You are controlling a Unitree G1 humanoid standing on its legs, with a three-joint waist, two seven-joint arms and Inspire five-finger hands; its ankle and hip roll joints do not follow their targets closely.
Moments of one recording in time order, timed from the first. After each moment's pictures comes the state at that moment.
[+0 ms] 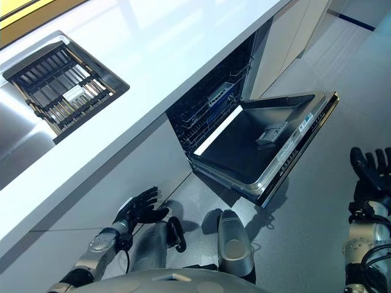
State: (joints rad) left arm 0.02 0.36 -0.27 0.79 -0.34 -0.22 -0.11; right arm 0.02 -0.51 -0.40 0.63 1.12 -0.24 0.08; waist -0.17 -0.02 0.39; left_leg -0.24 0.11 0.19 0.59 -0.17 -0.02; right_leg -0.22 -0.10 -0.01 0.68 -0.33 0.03
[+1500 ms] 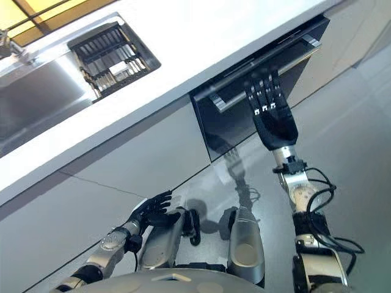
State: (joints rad) left arm -0.02 0.33 -0.34 0.85 -0.28 -0.24 -0.17; right arm -0.34 -0.36 -0.14 0.39 1.56 0.23 0.68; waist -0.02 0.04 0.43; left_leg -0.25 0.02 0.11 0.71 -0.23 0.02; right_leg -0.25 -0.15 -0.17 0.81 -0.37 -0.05
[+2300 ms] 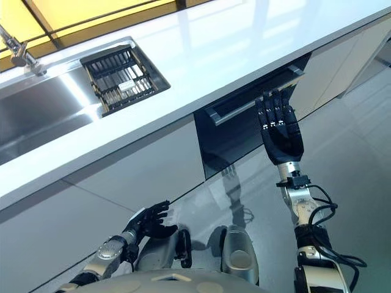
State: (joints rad) left arm 0.01 0.32 -0.33 0.94 -0.23 -0.27 -0.16; right arm -0.15 -0.34 -0.16 0.47 1.61 0.21 0.73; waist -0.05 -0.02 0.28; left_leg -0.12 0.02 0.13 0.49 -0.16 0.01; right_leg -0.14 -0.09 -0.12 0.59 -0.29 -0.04
